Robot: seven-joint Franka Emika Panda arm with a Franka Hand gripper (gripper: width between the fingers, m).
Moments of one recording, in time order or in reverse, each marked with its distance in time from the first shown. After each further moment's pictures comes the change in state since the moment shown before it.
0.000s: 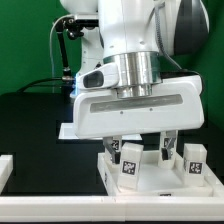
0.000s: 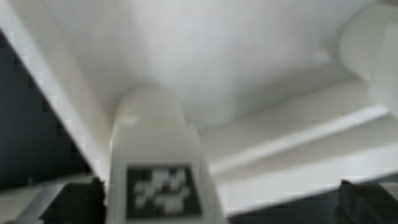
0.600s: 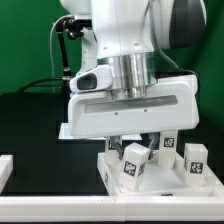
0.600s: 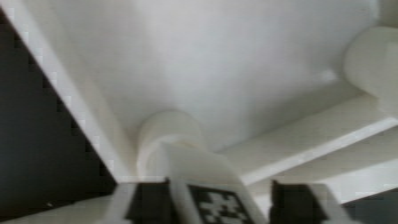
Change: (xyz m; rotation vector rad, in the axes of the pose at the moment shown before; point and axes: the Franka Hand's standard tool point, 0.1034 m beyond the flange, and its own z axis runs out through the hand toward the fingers) arm 0.003 0.013 -0.002 -0.012 0.005 0.031
